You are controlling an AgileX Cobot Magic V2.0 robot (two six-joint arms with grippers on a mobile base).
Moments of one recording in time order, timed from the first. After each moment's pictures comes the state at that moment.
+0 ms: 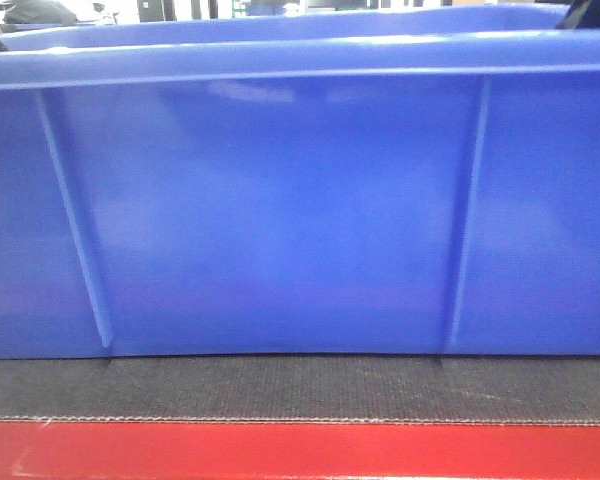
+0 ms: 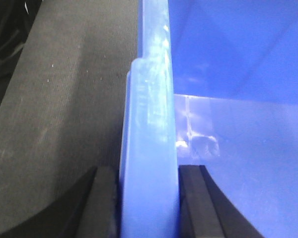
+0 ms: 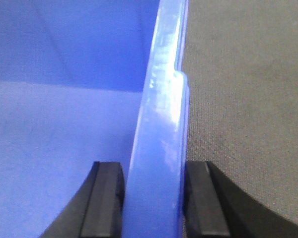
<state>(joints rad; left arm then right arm) -0.07 1.36 -0.95 -0.05 0.29 -0.13 0.24 1.31 -0.96 -0.07 0.35 0.17</state>
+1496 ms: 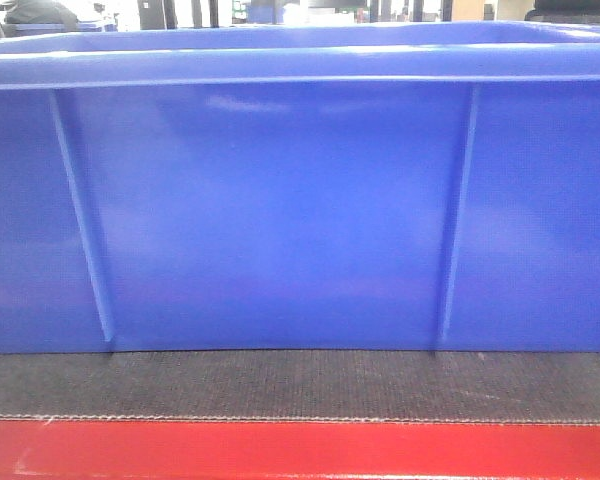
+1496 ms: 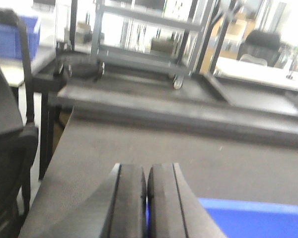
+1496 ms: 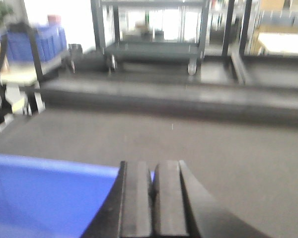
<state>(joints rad) -0.07 1.08 -1.19 -0.04 0.23 -0.13 0.23 1.01 -1.10 -0.10 0.23 0.14</state>
